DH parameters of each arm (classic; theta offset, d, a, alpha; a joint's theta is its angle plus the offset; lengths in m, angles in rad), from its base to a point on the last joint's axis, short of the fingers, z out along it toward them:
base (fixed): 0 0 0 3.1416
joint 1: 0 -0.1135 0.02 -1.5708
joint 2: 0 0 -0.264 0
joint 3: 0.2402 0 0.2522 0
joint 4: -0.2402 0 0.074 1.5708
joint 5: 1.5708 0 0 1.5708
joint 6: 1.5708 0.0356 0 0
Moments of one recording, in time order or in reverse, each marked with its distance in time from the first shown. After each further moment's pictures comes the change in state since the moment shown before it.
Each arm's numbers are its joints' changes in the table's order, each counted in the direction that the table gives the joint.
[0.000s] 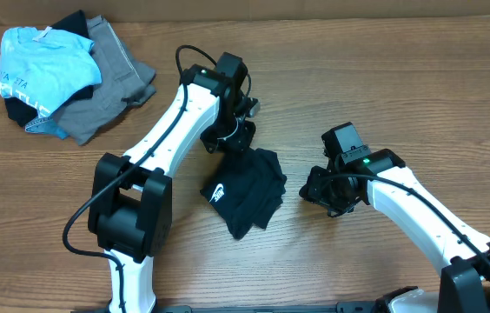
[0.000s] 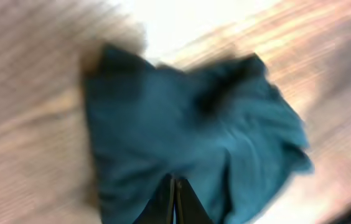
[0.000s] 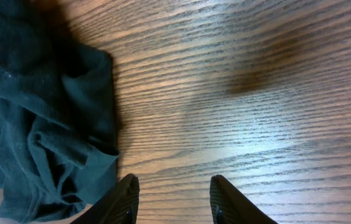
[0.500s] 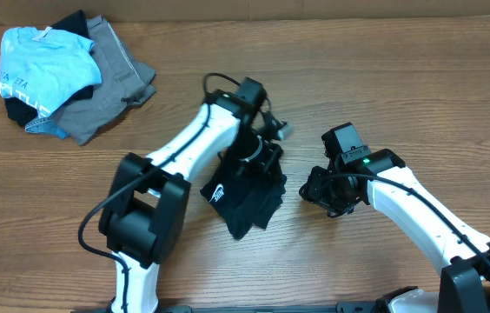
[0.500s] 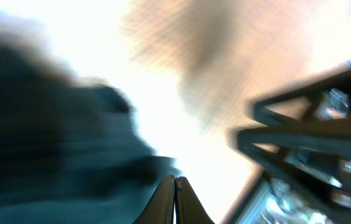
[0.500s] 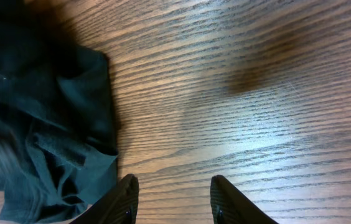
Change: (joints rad) left arm 0.113 0.000 -0.138 0.121 0.417 0.043; right arm 0.000 0.000 0.000 -0.008 0.000 0.026
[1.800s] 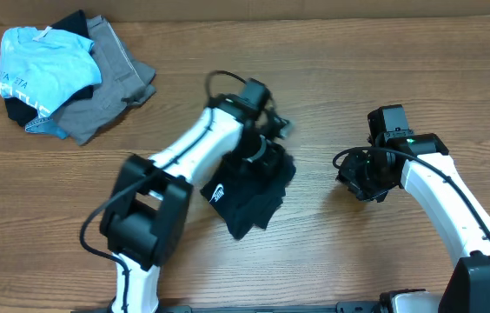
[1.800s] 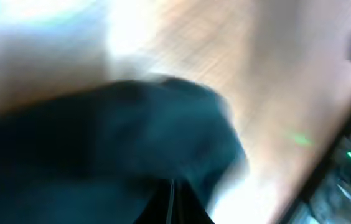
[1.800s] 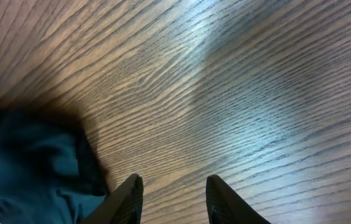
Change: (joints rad) left arm 0.016 0.008 -0.033 0.122 -0.111 0.008; right arm 0.249 0.000 0.095 -0.127 0.025 -0.005
